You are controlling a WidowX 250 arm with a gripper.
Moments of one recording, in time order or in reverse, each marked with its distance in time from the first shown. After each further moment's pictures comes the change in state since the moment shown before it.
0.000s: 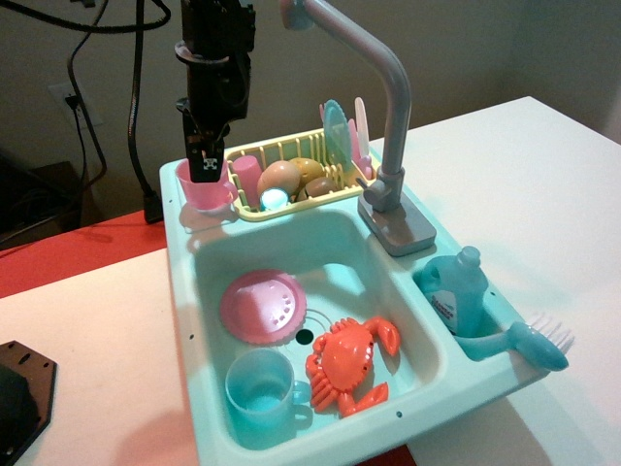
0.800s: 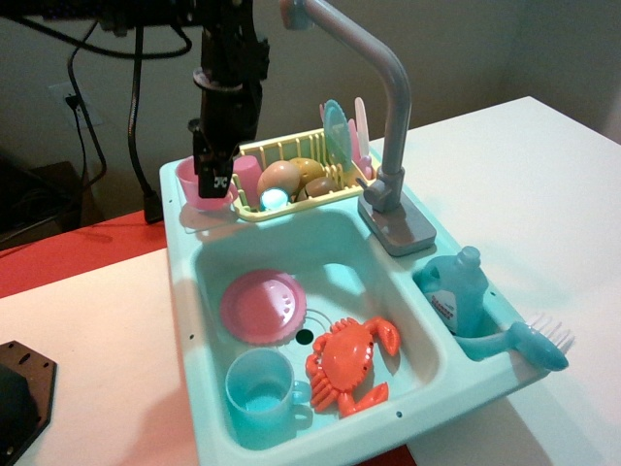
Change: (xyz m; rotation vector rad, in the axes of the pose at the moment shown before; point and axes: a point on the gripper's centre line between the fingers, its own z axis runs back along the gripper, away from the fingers) arm 0.006 0.004 -0.028 -0.007 0.067 -0.001
